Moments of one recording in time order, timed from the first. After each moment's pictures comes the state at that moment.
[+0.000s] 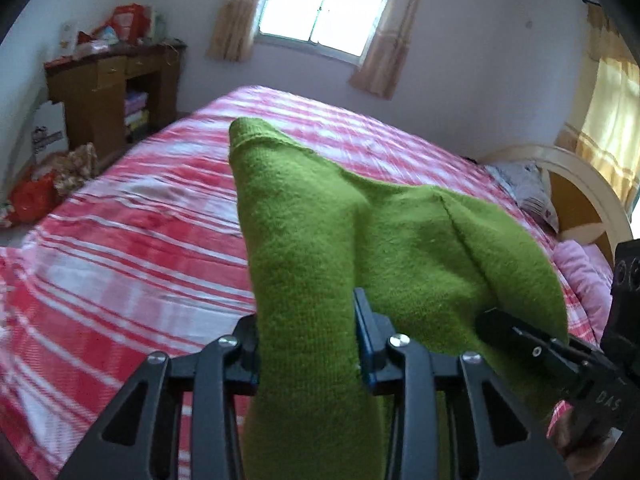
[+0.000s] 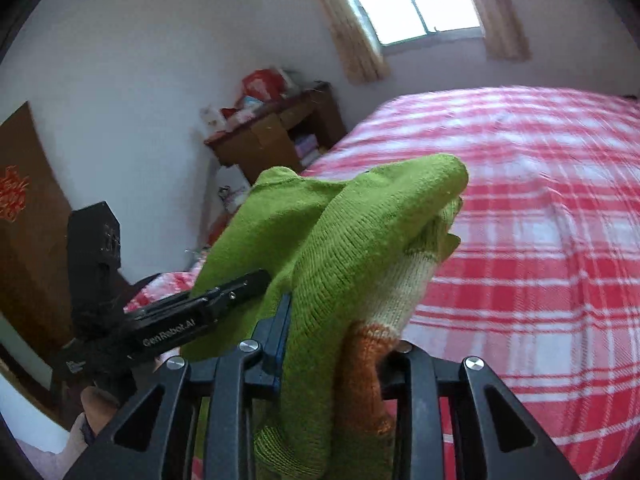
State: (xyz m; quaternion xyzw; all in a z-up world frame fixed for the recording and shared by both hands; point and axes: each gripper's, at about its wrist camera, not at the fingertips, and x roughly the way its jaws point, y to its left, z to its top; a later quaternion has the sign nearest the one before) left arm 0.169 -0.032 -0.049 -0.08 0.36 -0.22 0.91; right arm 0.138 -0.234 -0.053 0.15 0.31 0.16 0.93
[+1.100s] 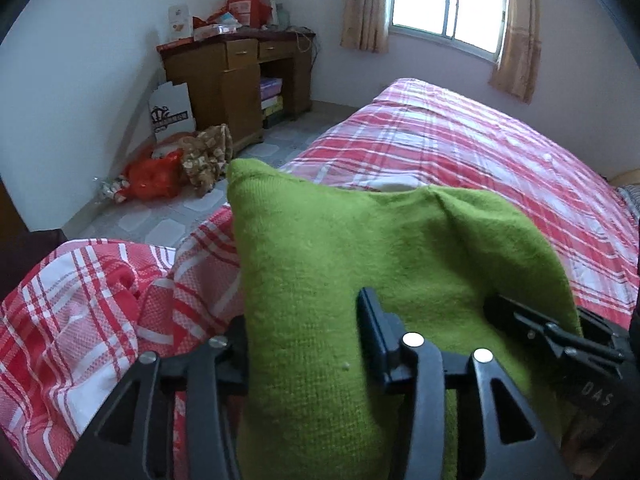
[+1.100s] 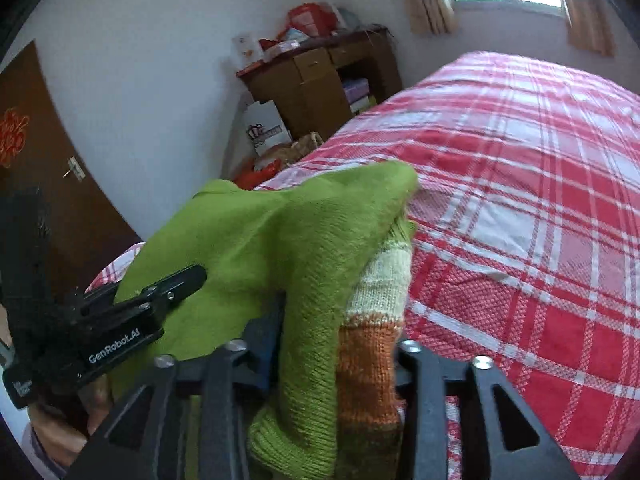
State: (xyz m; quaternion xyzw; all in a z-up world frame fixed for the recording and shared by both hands) left arm 0.286 0.116 -0.139 -0.04 0.38 0.02 0.92; right arm 0.345 -0.066 -0.161 0.09 0.39 0.22 0.89
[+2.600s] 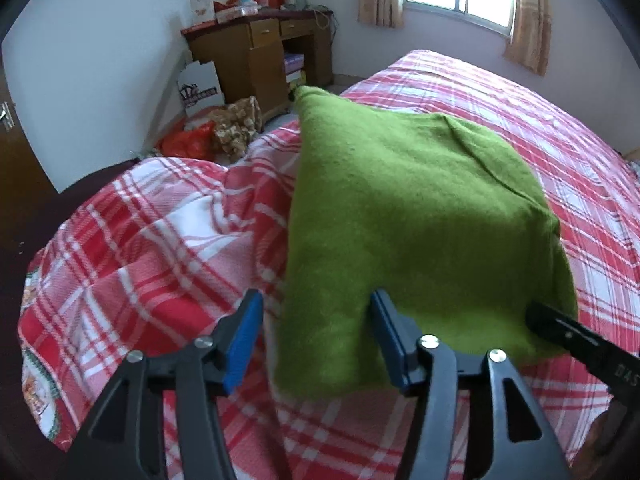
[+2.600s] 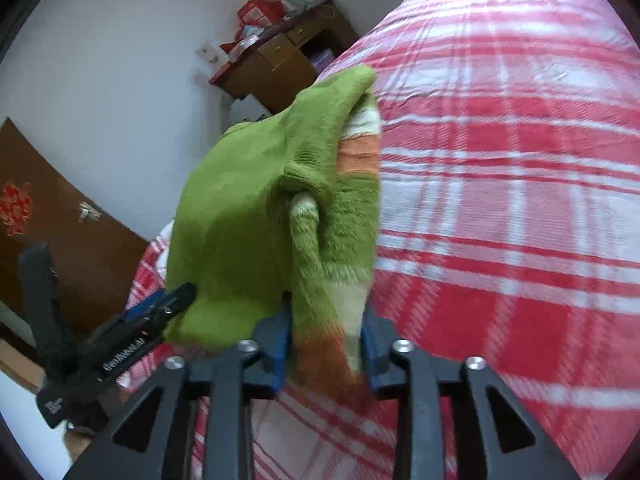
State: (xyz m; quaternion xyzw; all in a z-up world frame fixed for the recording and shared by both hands) left arm 0.161 0.114 -0.128 -0.01 0.43 0.06 0.90; right arm 0.193 -0.108 -0.174 0.21 0.44 0.19 0.85
